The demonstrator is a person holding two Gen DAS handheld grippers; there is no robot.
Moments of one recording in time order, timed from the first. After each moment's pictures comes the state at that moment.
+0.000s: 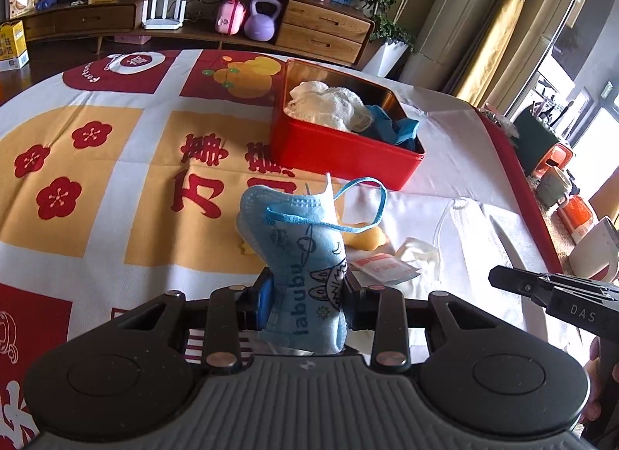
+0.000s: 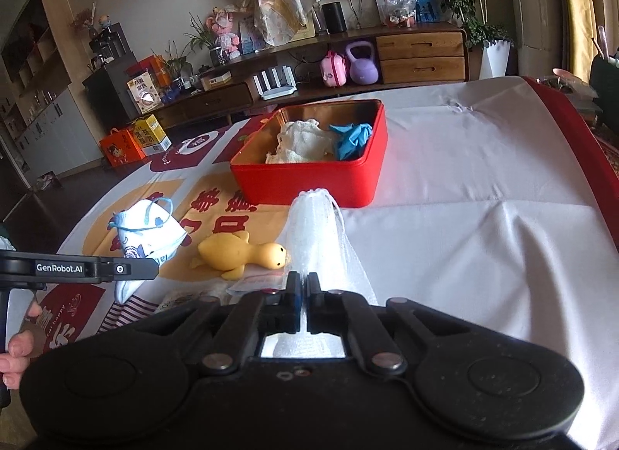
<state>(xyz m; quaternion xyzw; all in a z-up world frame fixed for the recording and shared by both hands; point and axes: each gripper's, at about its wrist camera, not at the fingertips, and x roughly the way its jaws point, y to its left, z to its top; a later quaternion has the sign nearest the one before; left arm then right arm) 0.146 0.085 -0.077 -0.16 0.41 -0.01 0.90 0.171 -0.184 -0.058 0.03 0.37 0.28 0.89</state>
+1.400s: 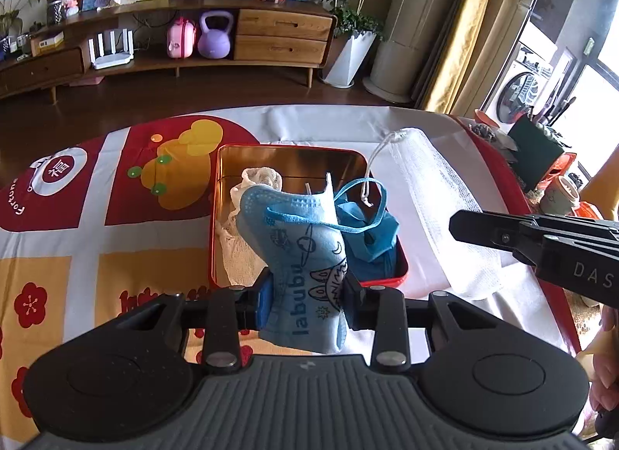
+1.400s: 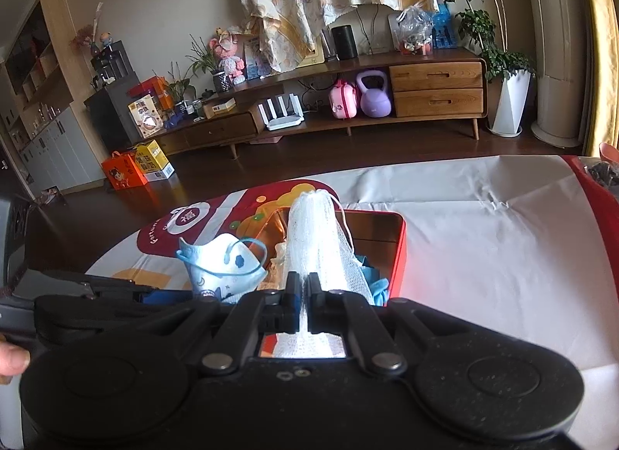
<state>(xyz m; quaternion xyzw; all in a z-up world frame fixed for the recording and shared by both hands) 0.316 0.064 -0.028 -0.09 0.42 -0.05 0.90 0.320 -0.130 -0.008 0.04 0.35 0.29 0.89</state>
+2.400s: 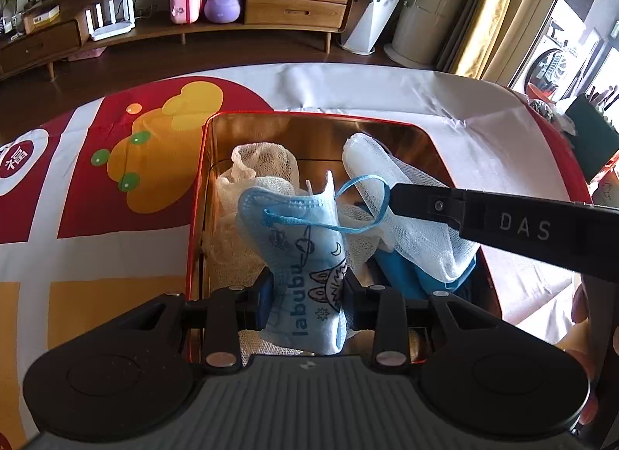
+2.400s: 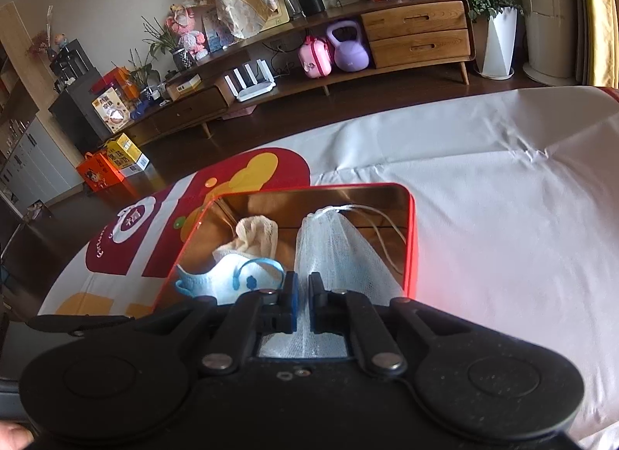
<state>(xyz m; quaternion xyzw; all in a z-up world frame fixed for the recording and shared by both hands) 0.407 0.066 -0.105 -0.08 0.47 -0.03 0.88 0.413 -0.096 -0.090 0.08 0.42 0.26 0.87</state>
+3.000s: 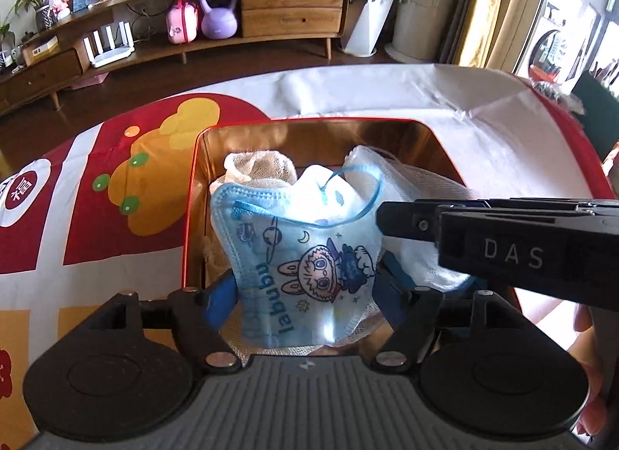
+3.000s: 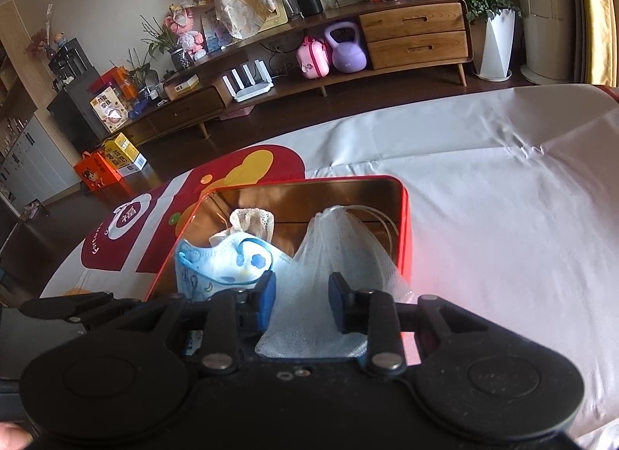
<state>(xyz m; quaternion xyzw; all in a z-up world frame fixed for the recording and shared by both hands) 0.409 0.051 -0.106 -0.03 0.46 -0.02 0.89 0.410 -0.100 -0.091 0.08 0.41 0.26 0.87</state>
